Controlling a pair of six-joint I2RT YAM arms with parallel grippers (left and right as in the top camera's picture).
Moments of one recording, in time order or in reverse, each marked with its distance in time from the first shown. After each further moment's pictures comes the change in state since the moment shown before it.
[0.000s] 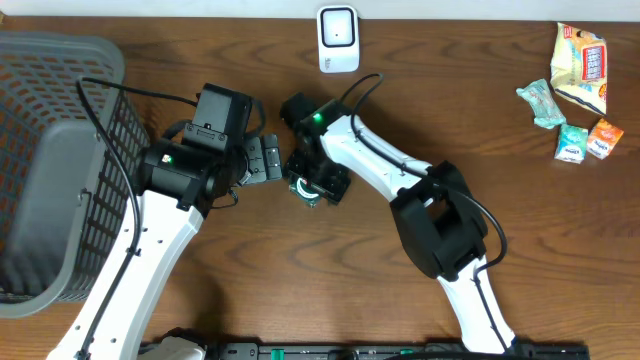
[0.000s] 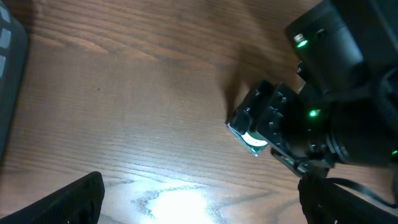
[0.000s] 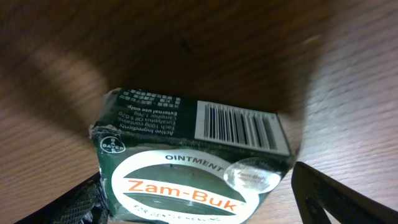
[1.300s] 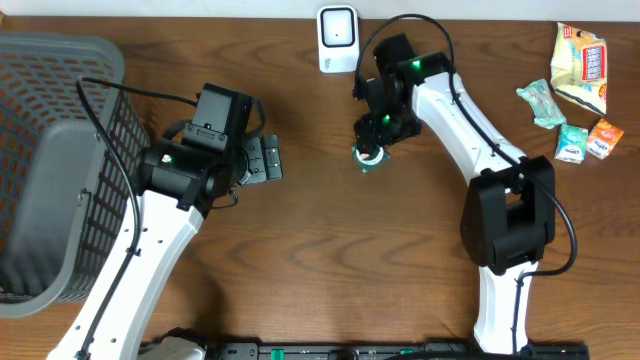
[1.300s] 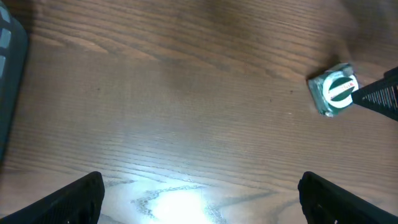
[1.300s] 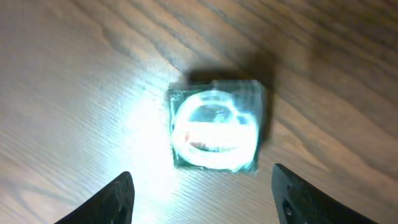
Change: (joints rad) left arm 0.000 0.000 0.000 0.000 0.000 0.000; right arm -0.335 -0.154 -0.003 -0.066 -0.003 -1.363
